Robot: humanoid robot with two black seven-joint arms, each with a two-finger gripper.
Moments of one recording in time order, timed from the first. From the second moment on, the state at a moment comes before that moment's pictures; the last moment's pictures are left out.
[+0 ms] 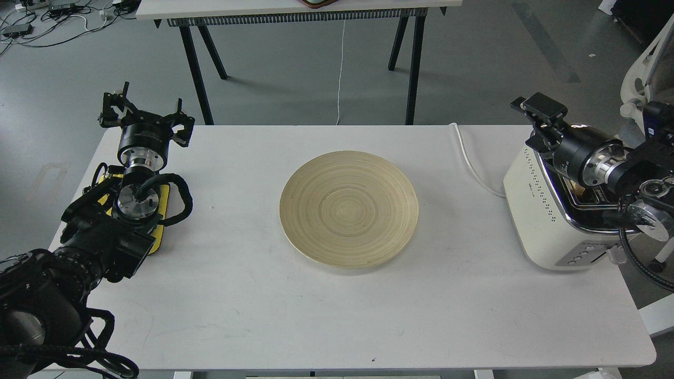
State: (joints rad) left arm -0.84 0.12 -0.53 -0.23 -0.67 -0.49 -0.40; right arm 0.90 -0.83 0.25 1.35 -0.49 -0.15 0.05
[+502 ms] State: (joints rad) left arm -0.84 0.12 -0.53 -0.23 -0.67 -0.49 -0.40; right arm 0.80 -0.29 0.59 0.86 -0.32 0.21 0.16
